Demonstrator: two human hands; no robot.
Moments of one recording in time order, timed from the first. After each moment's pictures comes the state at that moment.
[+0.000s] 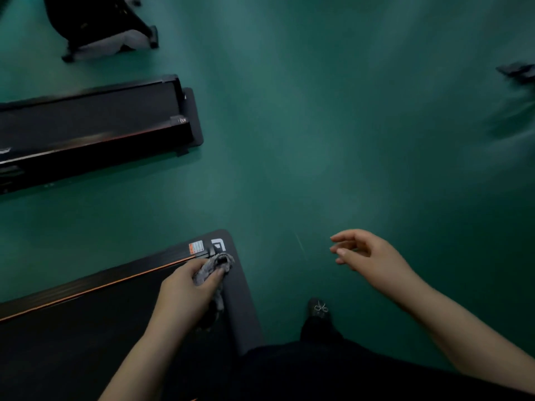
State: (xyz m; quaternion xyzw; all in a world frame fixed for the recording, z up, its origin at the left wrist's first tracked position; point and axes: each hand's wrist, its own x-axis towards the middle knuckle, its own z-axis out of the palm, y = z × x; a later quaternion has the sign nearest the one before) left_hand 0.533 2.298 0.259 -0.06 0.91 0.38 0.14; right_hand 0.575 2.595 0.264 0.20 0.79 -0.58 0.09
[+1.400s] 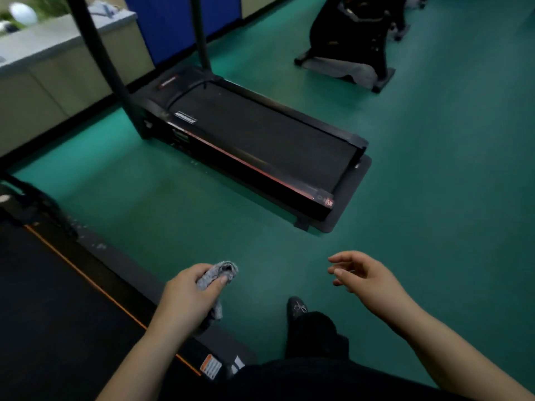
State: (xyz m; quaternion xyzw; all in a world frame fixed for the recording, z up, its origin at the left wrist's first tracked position) left_hand -0.039 2.170 0.268 -0.43 0.79 0.44 0.00; right_hand -0.227 2.403 0.270 -0.14 0.82 -0.45 0.34
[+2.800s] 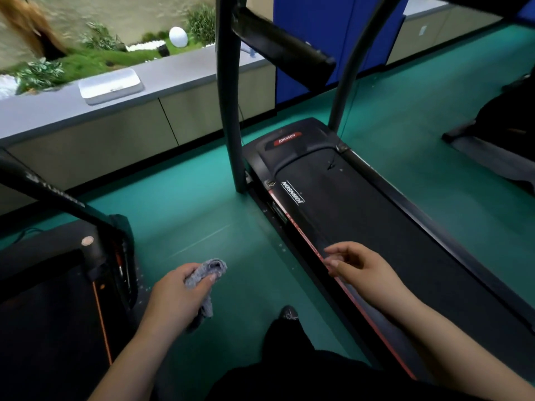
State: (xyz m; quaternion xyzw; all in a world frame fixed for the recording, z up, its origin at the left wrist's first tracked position) left_hand -0.270 1.498 0.274 -0.62 0.68 0.37 -0.14; right_hand -0.550 1.625 0.289 -0.33 0.74 -0.41 0.42
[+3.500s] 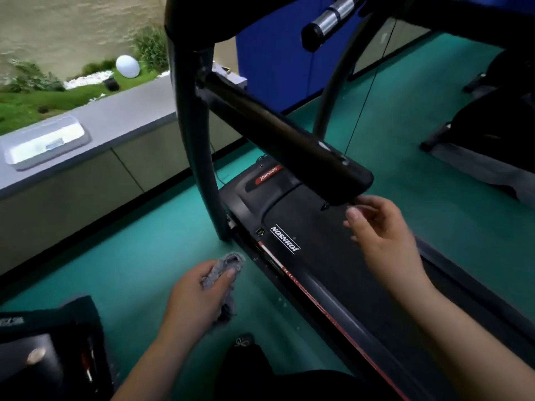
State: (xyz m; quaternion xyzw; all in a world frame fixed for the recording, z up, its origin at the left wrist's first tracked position) left_hand -0.435 1.216 0.307 -0.52 0.72 0.42 -0.18; right_hand -0.664 1.344 0.355 -0.26 0.76 -0.56 0.20
